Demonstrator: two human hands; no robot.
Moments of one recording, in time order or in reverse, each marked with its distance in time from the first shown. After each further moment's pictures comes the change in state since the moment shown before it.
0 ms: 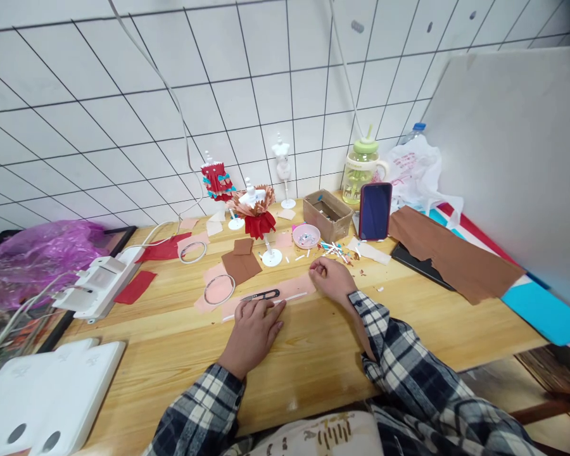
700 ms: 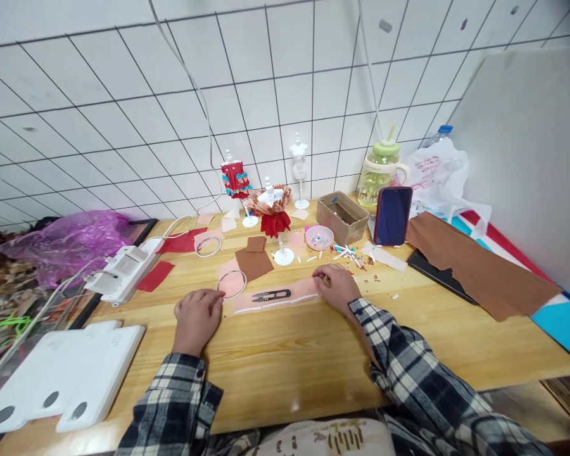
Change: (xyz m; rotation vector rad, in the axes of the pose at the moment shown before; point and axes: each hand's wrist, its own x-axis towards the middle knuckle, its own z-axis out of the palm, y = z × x) left_hand -0.044 -0.115 -0.023 0.103 0.147 -0.522; right_hand -0.004 -0.005 0.017 -0.004 0.022 -0.182
